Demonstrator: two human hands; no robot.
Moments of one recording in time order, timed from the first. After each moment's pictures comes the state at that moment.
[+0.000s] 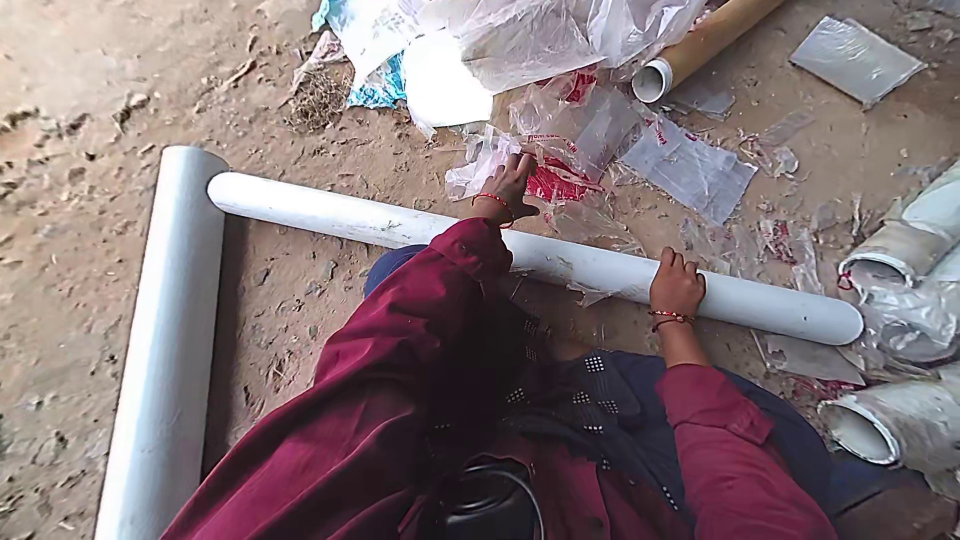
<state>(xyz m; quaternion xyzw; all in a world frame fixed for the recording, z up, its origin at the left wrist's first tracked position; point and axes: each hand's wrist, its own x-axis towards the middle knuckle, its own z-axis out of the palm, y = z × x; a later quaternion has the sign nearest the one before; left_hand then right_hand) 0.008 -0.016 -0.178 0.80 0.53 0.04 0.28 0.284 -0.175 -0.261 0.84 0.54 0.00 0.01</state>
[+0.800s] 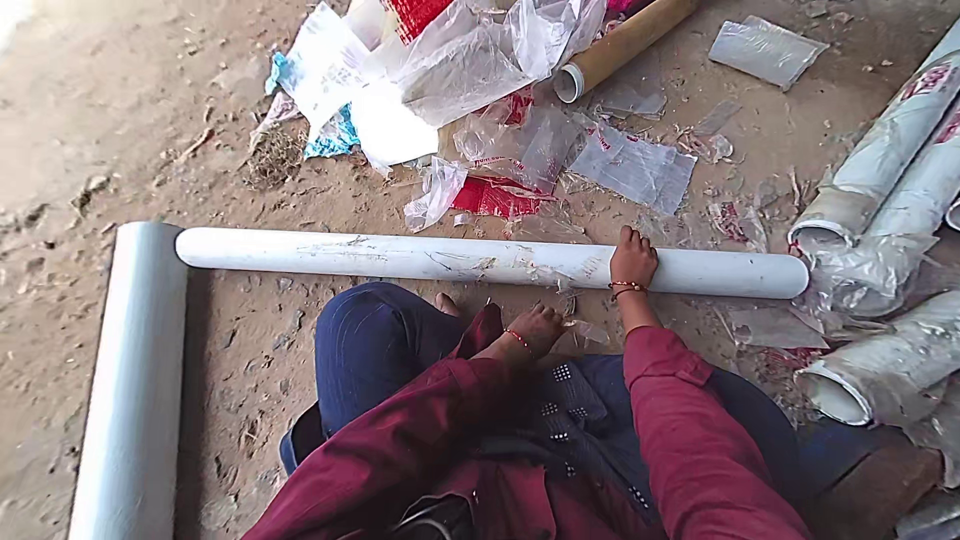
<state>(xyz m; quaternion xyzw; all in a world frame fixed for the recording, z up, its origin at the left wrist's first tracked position) 0.099 -0.179 -0.228 0.86 0.32 -0.22 0.34 0.306 -0.138 -0.269 0.87 0.49 -0.01 -0.08</state>
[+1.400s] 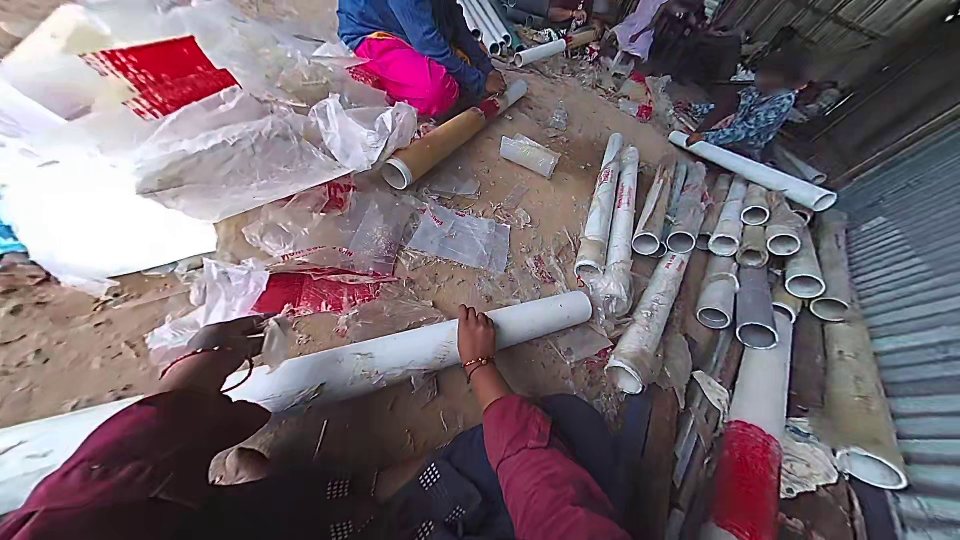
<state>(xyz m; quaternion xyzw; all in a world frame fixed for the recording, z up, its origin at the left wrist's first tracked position) 0.025 -0.024 -0.148 0.65 0.60 0.09 0.46 0.288 -0.155 -0.248 0.86 0.50 -0.03 -0.04</state>
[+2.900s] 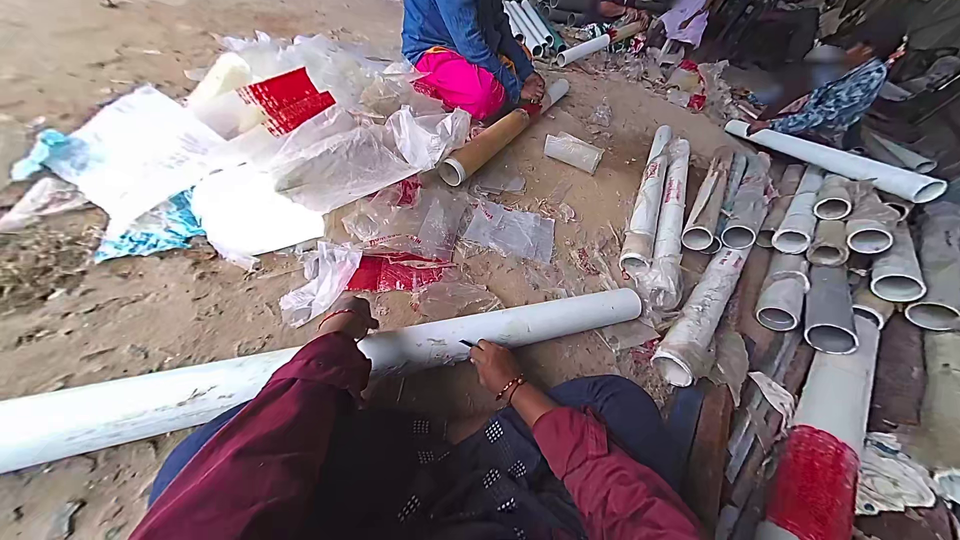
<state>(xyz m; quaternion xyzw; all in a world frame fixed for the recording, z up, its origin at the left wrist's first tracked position) 0.017 -0.004 -0.202 0.72 0.60 -0.21 0.29 0.220 -0.205 -0.243 0.70 0.66 -0.28 -0.03</state>
